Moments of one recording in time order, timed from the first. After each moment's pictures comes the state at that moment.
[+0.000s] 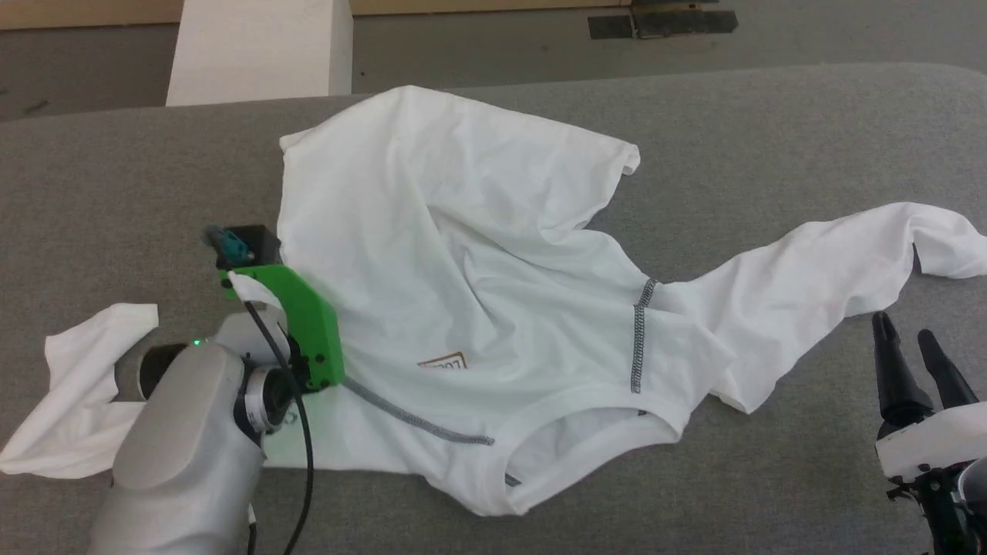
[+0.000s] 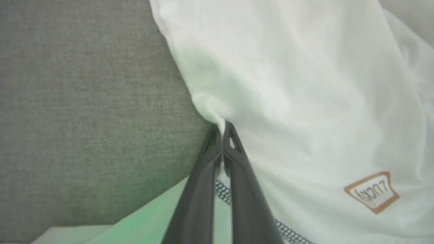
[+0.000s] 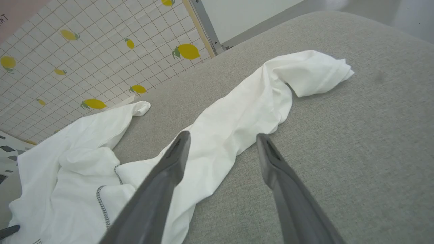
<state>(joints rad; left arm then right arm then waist) -0.51 0.30 -0.34 0.41 -0.59 0.15 0.67 -0.05 -0.05 -0.30 -0.01 0.49 0.13 0.21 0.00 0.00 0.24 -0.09</state>
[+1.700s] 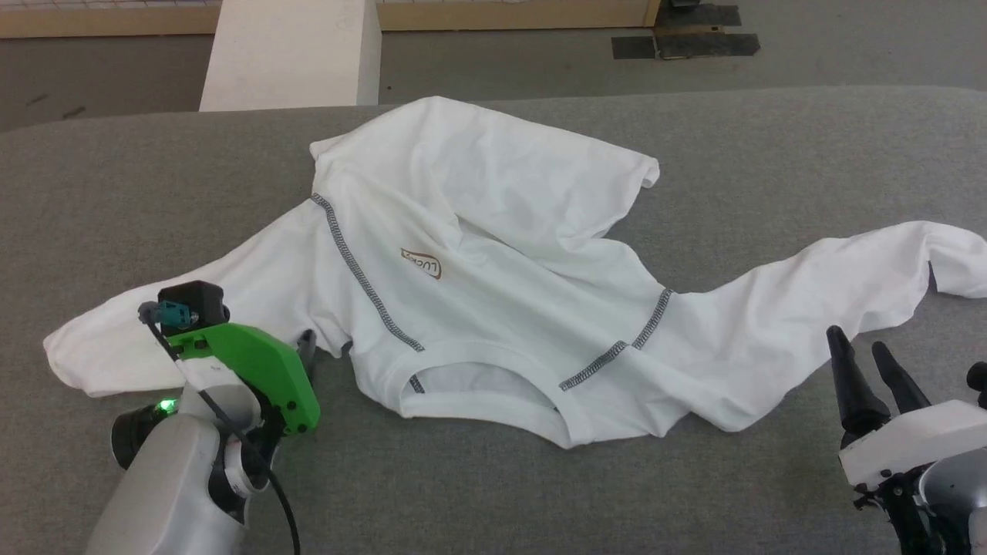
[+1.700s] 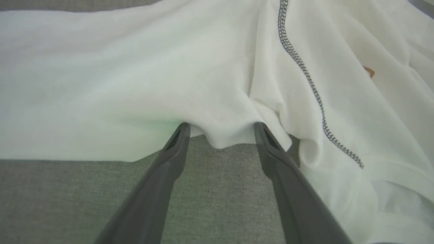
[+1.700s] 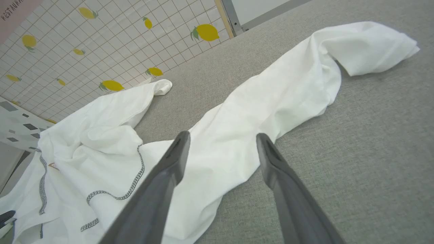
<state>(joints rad) -0.31 0.33 -0.27 0.22 -0.64 0.25 0.44 -0.05 -0.05 -0.23 0.05 0.49 0.13 0.21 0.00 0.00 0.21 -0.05</state>
